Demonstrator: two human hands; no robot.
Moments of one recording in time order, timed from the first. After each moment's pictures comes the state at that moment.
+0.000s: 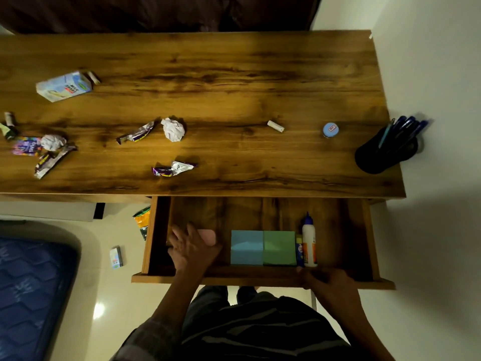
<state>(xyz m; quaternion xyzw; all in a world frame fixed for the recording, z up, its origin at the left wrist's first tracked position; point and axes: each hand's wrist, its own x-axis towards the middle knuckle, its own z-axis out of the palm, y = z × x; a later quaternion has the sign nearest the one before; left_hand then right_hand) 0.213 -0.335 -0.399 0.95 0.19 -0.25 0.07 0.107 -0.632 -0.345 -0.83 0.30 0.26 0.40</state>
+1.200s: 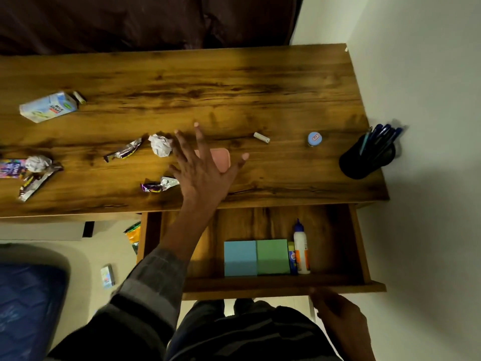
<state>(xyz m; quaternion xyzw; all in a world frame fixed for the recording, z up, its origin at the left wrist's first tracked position) 0.361 -0.411 -0.283 0.98 0.06 -0.01 0.20 0.066 -0.629 -0.322 -0.77 0.44 0.25 0.39</state>
